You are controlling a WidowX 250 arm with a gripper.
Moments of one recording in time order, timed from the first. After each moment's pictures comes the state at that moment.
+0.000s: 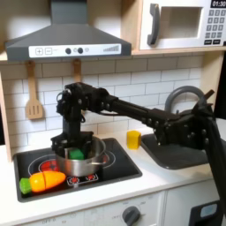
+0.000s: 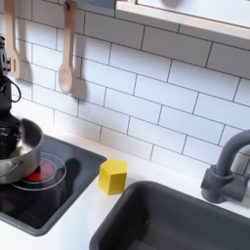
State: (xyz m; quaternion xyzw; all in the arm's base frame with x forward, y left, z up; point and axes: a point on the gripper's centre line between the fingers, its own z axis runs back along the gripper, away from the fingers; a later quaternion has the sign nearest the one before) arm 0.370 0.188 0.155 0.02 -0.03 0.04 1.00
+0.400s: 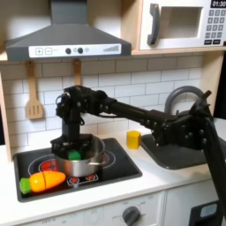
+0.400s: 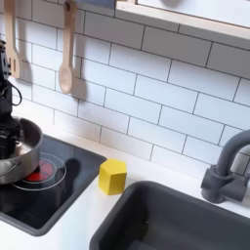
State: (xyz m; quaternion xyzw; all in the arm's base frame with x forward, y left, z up) arm 0.373 0.187 0.147 0.02 -0.02 0.05 1.00
